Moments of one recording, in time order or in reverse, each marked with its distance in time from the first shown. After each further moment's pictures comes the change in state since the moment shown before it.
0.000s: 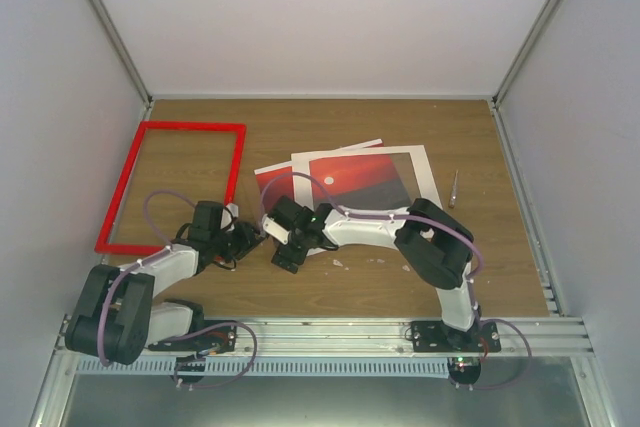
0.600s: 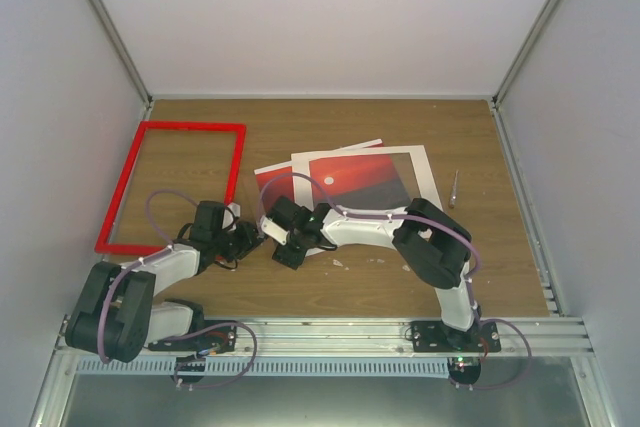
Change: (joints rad) left arm -0.018 0.014 -0.003 0.031 -0.002 -0.001; right arm 0.000 0.018 0.018 -0.016 -0.013 -0.005
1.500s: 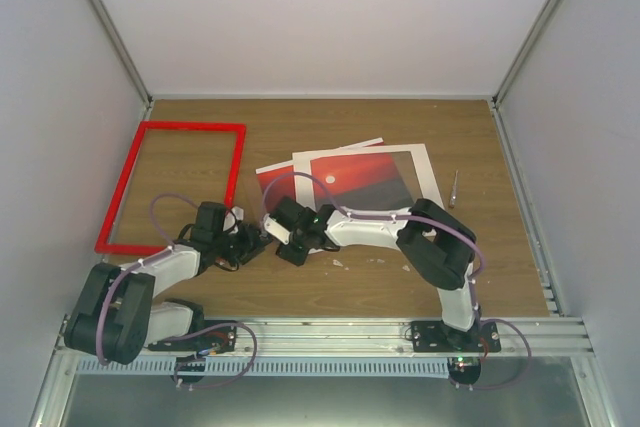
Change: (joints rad) left arm -0.012 -0.013 0.000 -0.029 0.089 -0.072; right arm -0.006 -0.026 -0.039 0.043 0.004 0.018
